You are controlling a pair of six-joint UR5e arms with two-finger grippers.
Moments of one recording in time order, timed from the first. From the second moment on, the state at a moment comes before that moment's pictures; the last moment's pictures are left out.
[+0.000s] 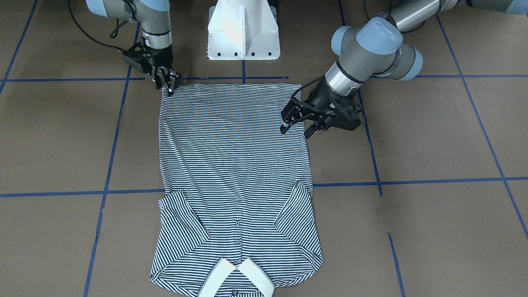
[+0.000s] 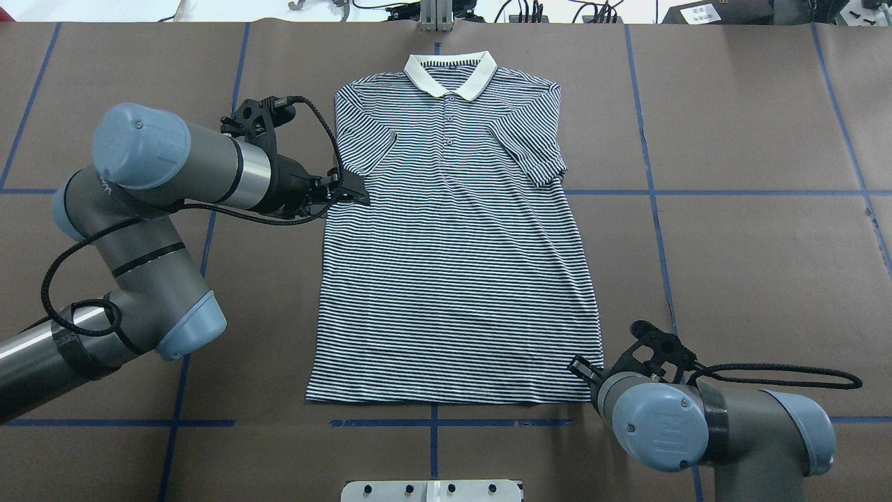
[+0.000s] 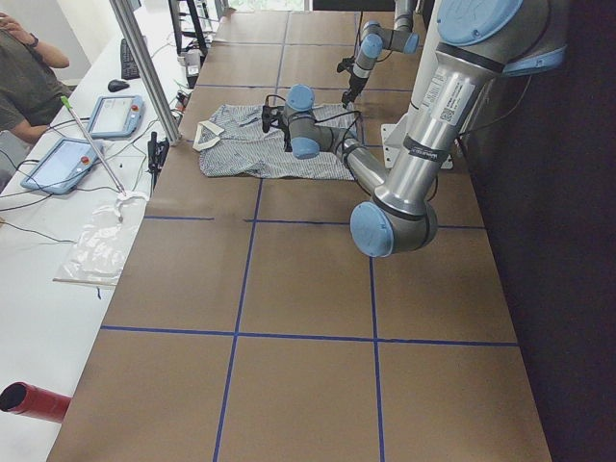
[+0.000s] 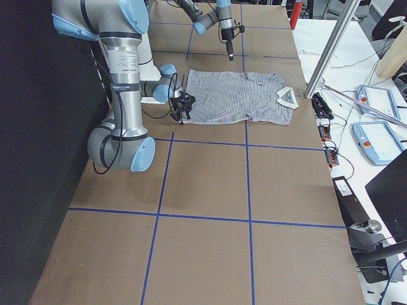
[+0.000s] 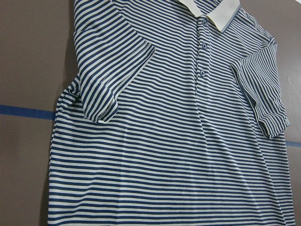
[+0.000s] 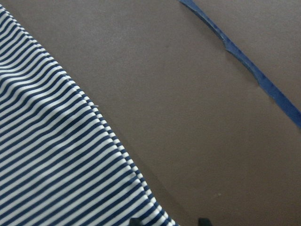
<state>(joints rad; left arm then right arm) -0.68 -2.05 -1.68 -2.26 -1.98 -1.41 0.16 -1.43 2.05 -1.55 1.43 2.13</state>
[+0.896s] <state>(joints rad) -0.57 -2.00 -1.77 -2.19 -1.79 -1.55 0.15 -1.45 2.15 -1.55 1.45 2.13</state>
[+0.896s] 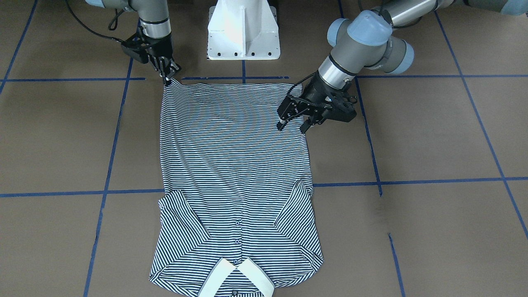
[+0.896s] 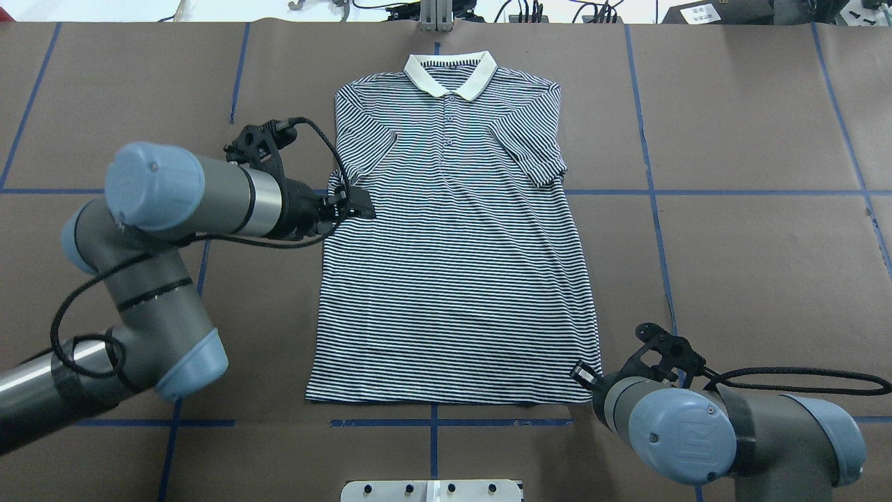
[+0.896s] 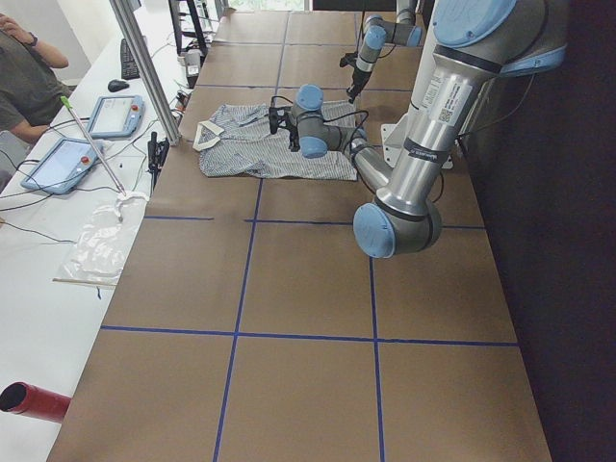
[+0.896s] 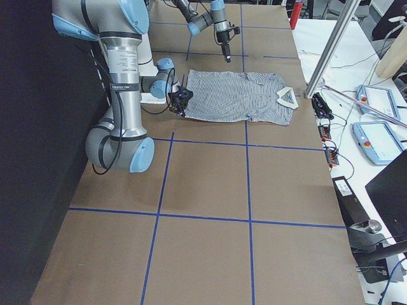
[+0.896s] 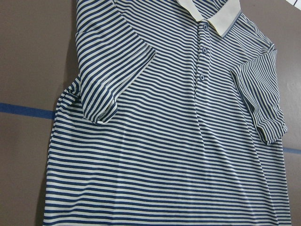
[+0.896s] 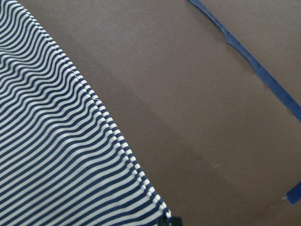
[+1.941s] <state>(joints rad) -0.20 -1.80 -1.96 -1.94 -1.51 -1.75 0.15 -1.46 2.16 -1.55 1.45 2.13</state>
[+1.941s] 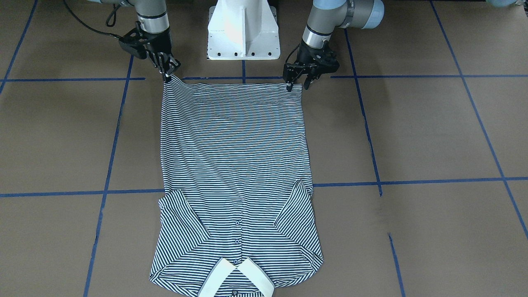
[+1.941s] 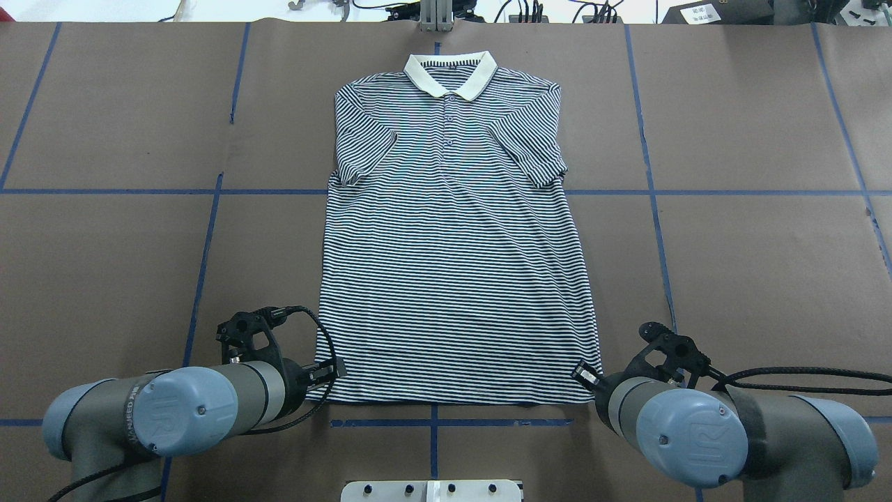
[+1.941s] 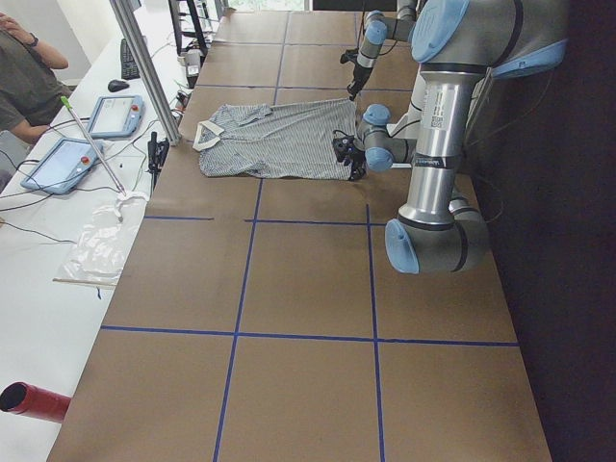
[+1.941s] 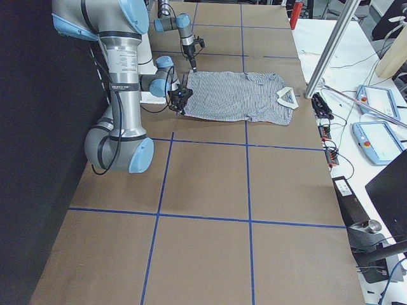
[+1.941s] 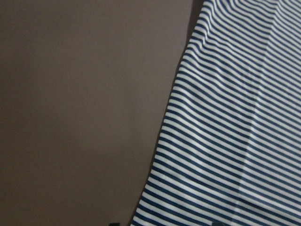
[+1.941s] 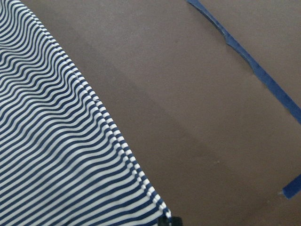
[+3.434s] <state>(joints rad) -0.16 -1.77 -2.12 -1.80 -1.52 -1.81 0.15 -1.46 2.19 -1.54 1.47 2.13</state>
